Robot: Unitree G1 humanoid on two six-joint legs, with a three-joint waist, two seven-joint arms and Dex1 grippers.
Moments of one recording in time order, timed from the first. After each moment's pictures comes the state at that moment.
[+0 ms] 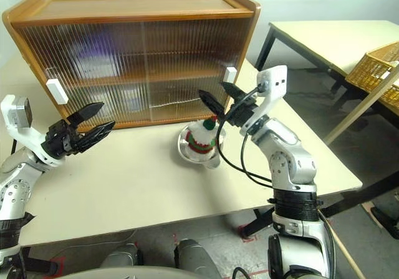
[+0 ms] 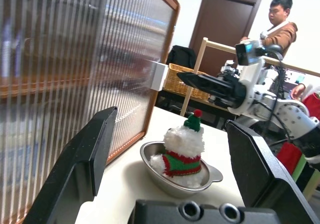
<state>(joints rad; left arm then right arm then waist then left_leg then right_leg) -0.20 0.49 0.19 -0.15 -0.78 0.29 -0.94 -0.45 -0.45 -0.21 0.00 0.55 0.41 0.58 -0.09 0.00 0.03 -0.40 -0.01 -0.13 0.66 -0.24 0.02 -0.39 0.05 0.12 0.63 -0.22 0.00</state>
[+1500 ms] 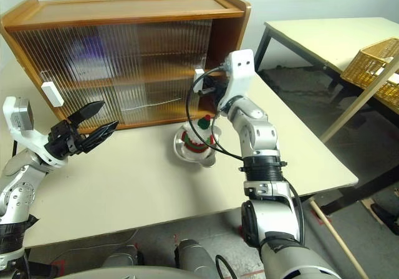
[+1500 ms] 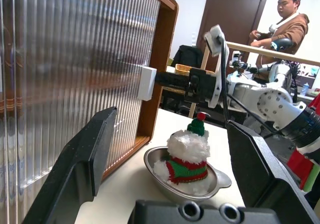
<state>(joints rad) -0.19 0.45 0.18 -0.20 -0.72 0.25 -0.88 -0.74 -0.28 -0.11 0.25 0.26 0.44 0.38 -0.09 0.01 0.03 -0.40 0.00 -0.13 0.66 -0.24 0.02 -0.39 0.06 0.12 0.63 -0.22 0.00</state>
